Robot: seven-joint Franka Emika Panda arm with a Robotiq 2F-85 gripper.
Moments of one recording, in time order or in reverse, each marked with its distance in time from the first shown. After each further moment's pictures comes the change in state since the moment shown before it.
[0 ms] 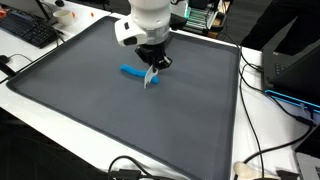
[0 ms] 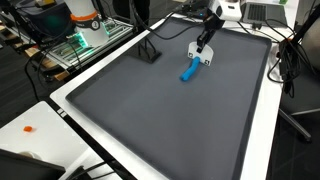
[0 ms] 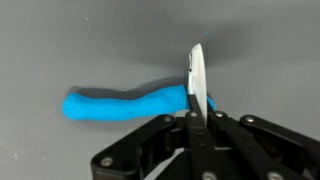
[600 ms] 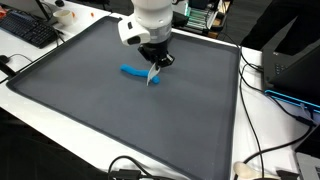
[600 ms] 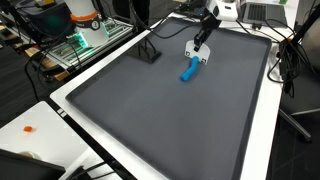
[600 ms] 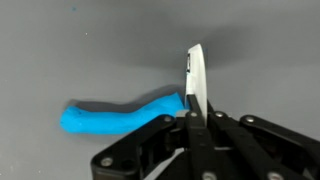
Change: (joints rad) arm -0.001 -0.019 0.007 -0.031 0.016 -0.015 -0.013
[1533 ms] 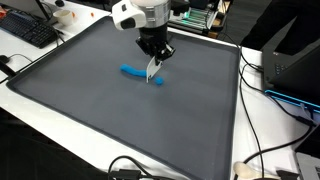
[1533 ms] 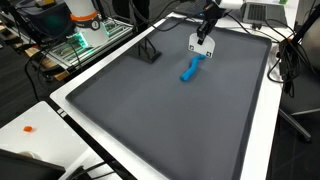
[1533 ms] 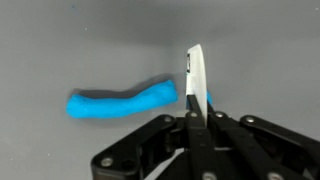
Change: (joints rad) arm -0.010 -0.073 -0.004 -0.017 0.055 0.008 -0.026
